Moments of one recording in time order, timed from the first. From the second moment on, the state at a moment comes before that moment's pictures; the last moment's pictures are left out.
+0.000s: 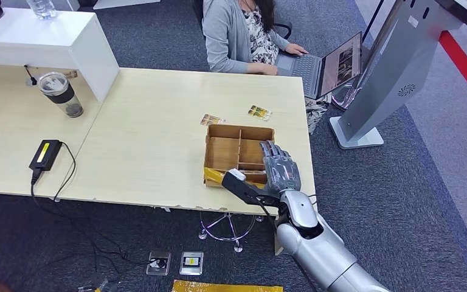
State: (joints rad) left arm -0.18 0.29 -0.91 -0.17 0.74 0.08 -0.12; right arm -0.50 -0.03 0.60 -1.01 1.20 -0.18 0.28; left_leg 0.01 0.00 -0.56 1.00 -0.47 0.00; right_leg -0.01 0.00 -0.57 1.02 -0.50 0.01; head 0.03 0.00
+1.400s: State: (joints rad) left arm -0.18 0.29 -0.91 -0.17 0.73 0.08 -0.12; right arm -0.54 -0.01 0.66 -0.98 1.16 -0.09 0.27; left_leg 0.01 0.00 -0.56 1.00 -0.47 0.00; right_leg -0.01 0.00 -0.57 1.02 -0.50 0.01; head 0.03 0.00
